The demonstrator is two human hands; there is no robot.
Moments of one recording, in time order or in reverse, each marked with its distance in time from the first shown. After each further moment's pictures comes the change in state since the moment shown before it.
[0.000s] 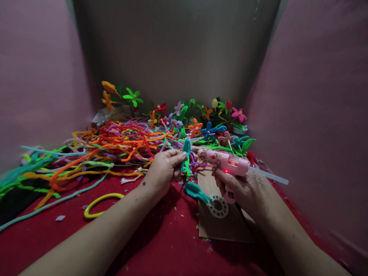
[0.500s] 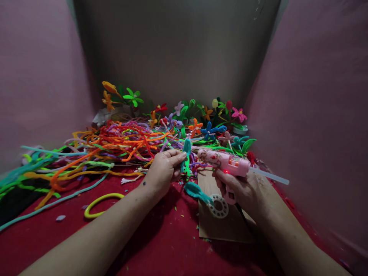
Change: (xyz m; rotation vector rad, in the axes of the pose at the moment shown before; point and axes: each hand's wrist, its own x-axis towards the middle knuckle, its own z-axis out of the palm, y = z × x) left_hand -0.001 0.001 0.001 -0.018 0.011 -0.007; right_hand 0.001 -0.002 -0.003 -0.168 0.007 -0.041
